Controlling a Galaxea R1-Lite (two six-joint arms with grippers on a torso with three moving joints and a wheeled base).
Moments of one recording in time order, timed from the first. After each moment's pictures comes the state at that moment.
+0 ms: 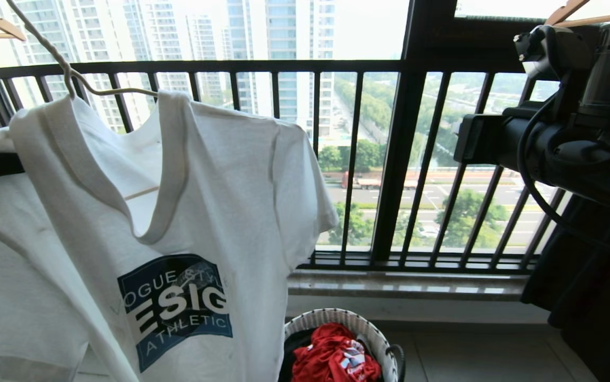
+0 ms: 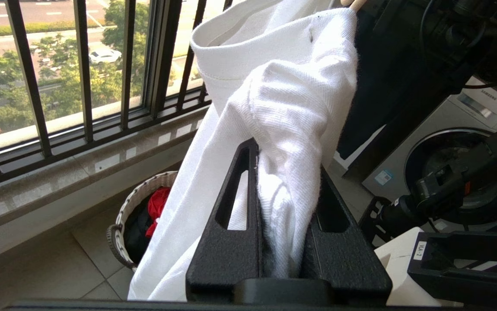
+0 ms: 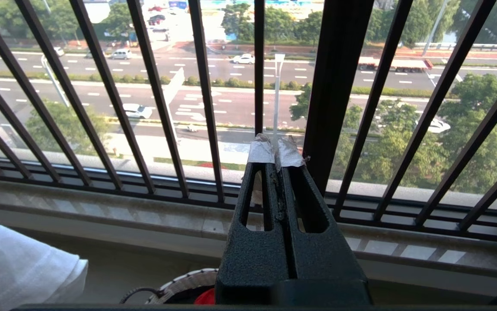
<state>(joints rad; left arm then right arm) 0.47 1.32 -1.26 0.47 -1.42 0.20 0.47 1.52 -1.18 -0.28 -0.37 0.07</state>
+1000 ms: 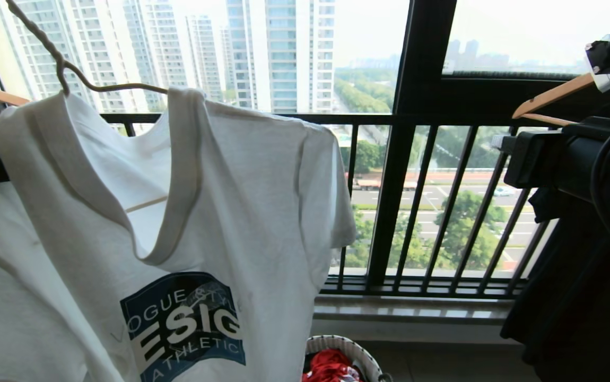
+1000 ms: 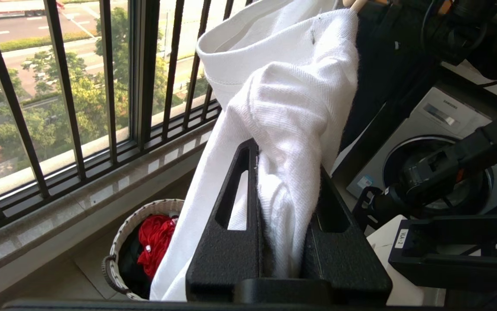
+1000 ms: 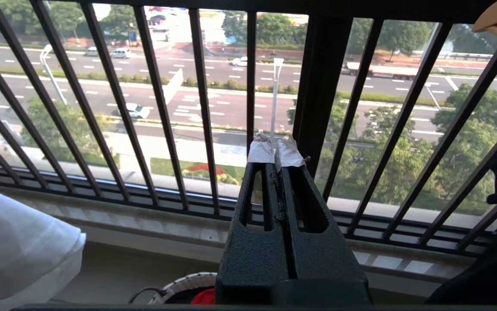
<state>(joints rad) 0.43 1.22 -1.22 0.48 -1.42 0.19 0.47 1.34 -1.00 -0.27 -0.37 0.05</state>
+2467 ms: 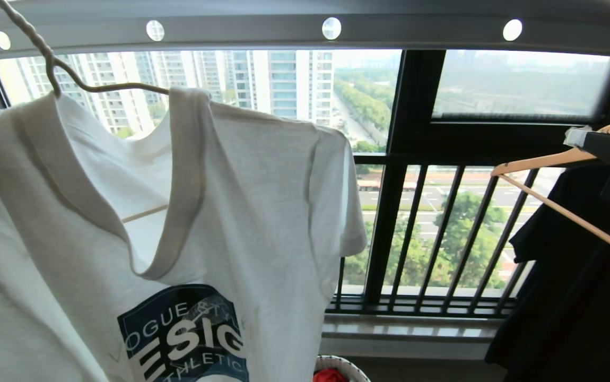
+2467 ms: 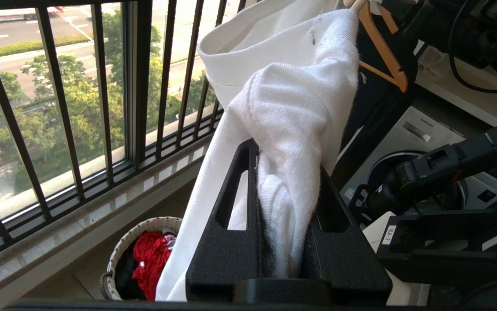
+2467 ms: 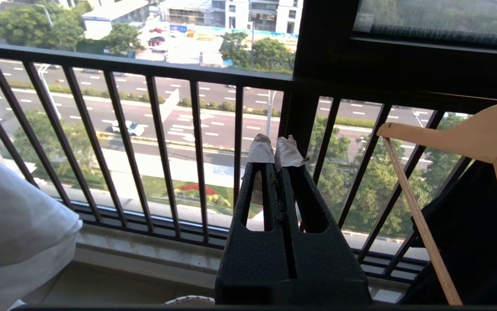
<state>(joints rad) 0.43 1.16 -1.19 0.48 -1.42 0.17 0.47 1.12 -0.92 -0.21 -0.37 -0.02</state>
